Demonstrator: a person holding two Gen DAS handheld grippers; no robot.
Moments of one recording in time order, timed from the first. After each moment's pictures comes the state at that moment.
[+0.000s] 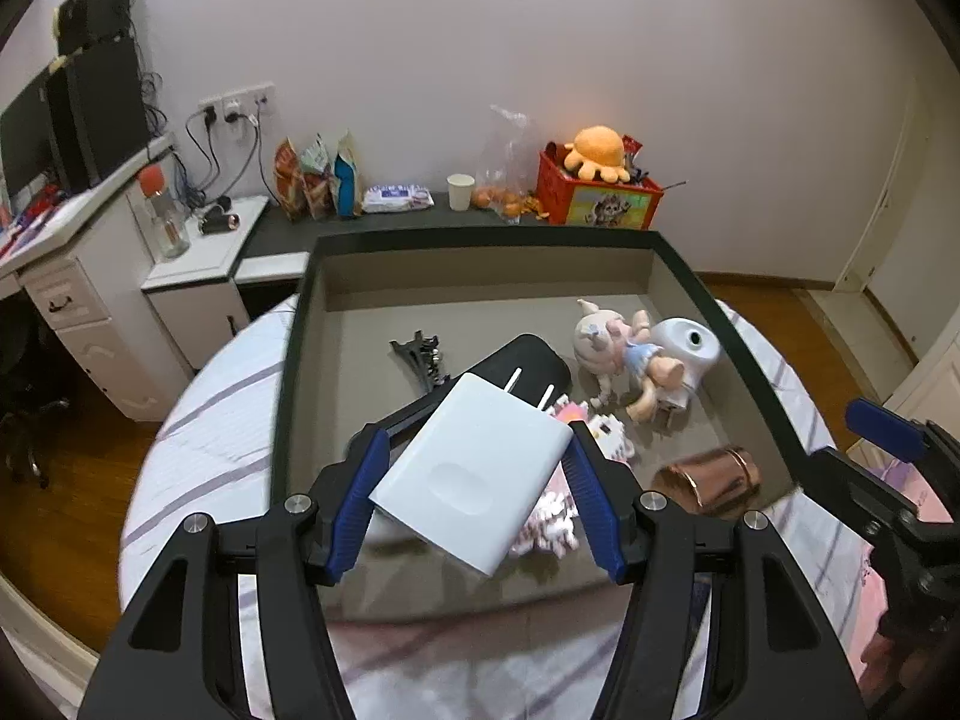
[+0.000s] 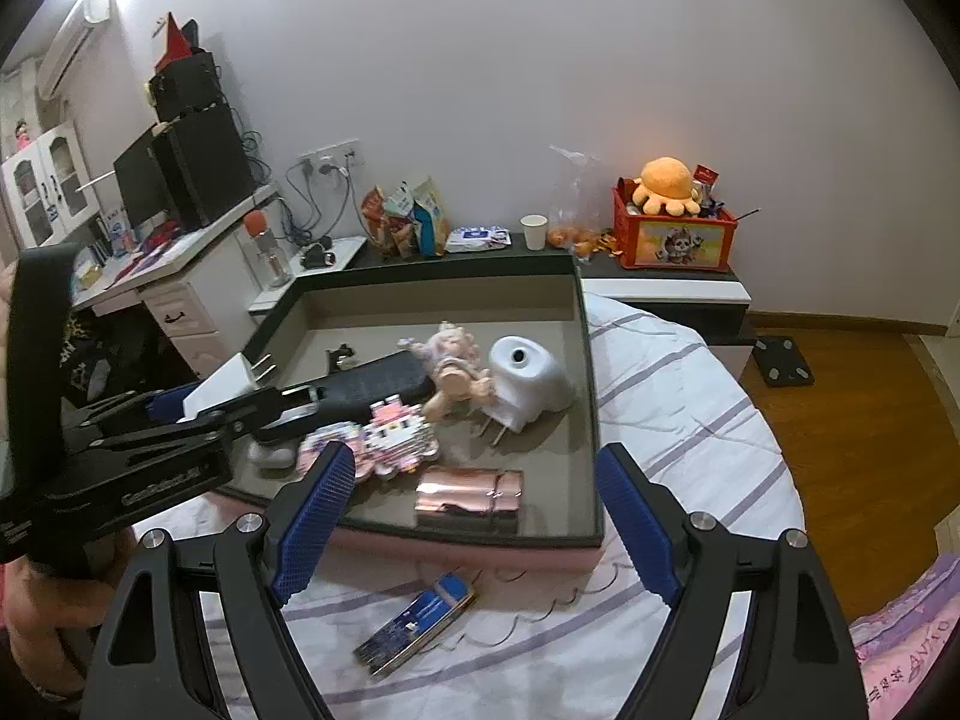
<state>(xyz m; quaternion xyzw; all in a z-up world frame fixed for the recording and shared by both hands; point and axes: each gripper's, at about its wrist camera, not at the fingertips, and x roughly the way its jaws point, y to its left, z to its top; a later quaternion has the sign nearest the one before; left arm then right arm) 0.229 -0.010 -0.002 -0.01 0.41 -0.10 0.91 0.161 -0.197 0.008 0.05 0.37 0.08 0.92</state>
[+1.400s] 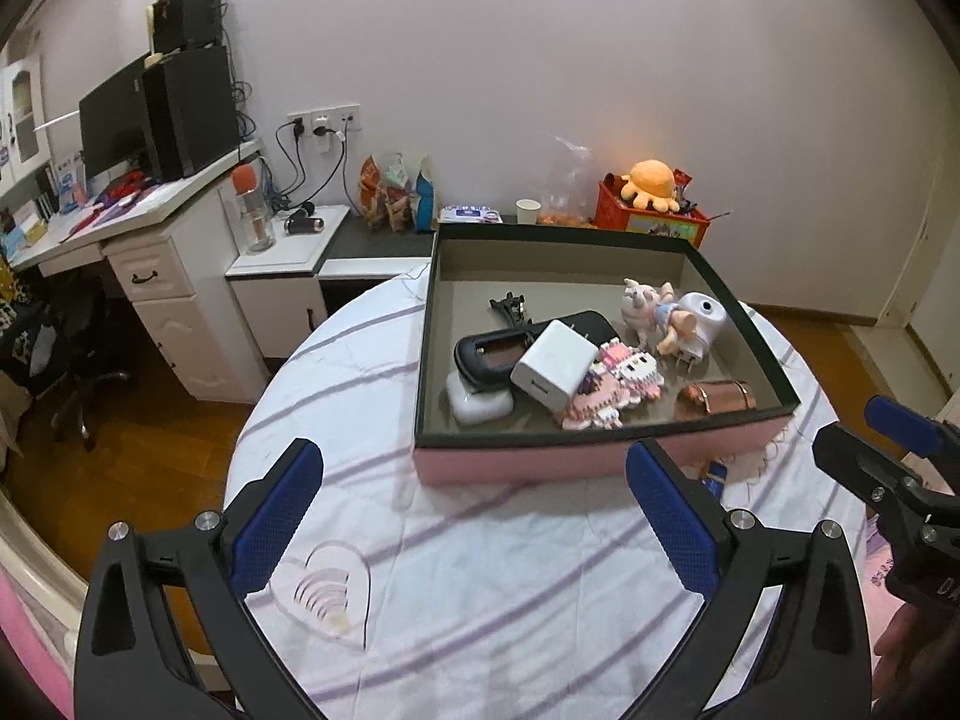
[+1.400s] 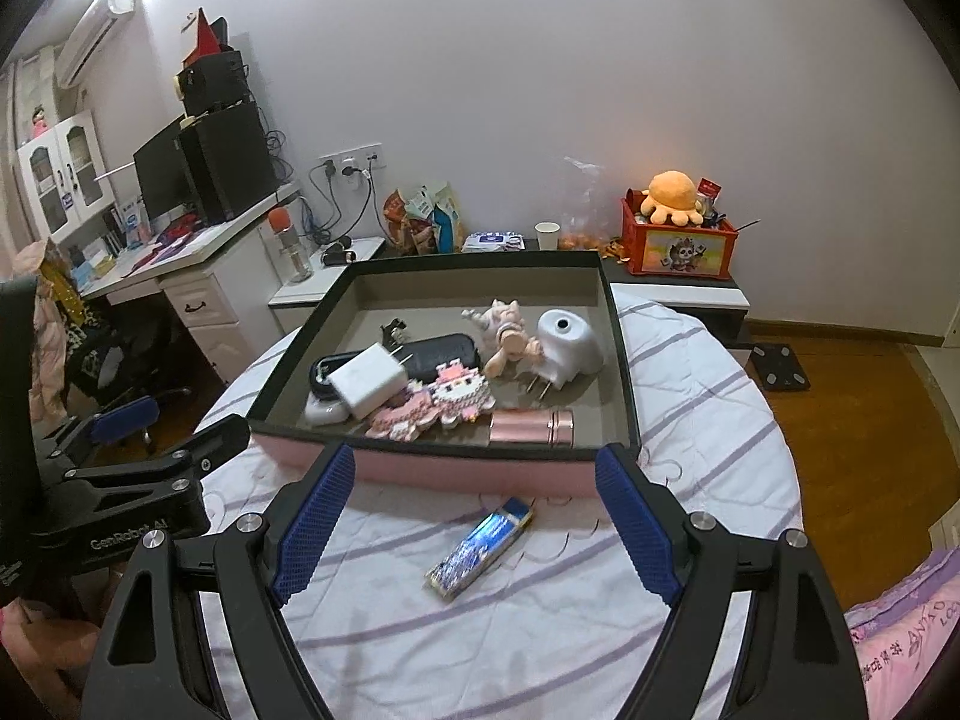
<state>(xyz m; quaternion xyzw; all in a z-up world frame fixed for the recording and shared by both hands) 0.114 0.033 0.027 -0.02 0.37 -0.02 0.93 0.091 -0.165 0.028 0.03 0.36 0.09 0.93</state>
